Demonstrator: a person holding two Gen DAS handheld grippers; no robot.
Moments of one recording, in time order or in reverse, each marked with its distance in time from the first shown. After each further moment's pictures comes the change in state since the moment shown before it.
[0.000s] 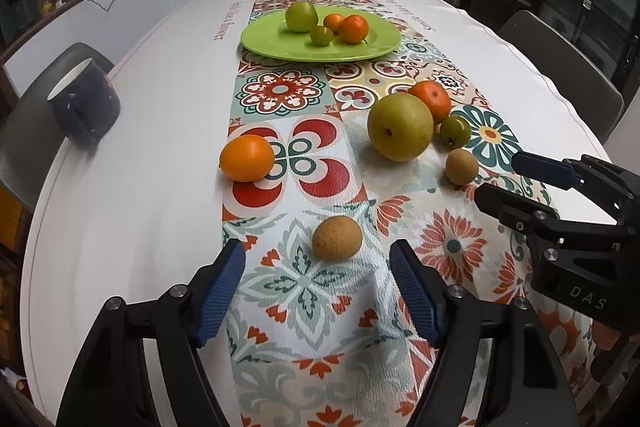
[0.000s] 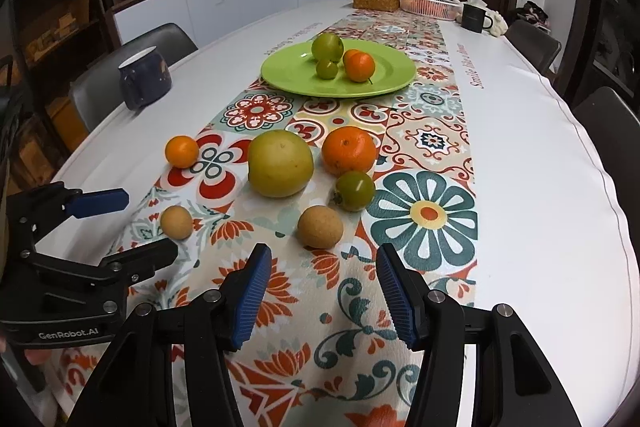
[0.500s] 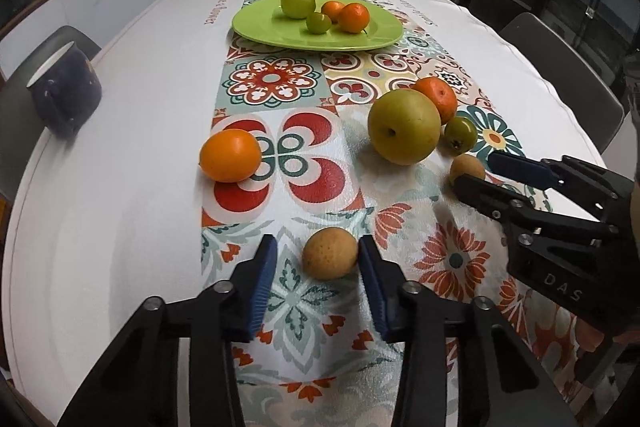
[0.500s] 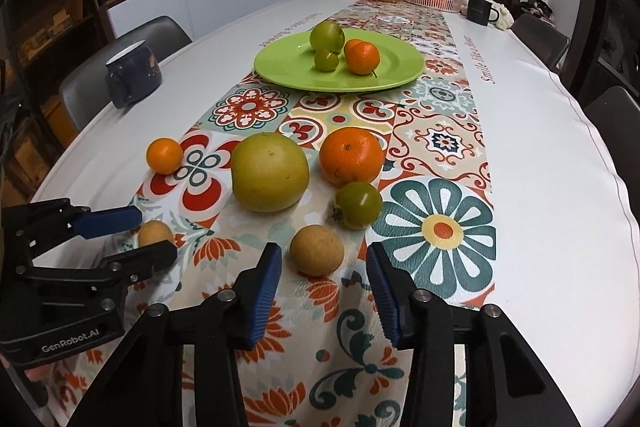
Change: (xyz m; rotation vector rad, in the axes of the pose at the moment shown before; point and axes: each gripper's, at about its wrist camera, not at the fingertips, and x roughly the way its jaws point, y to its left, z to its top) left arm 0.019 0.003 0.006 -0.029 0.041 -0.058; right arm 0.027 -0.001 0.012 0.000 0.029 0.004
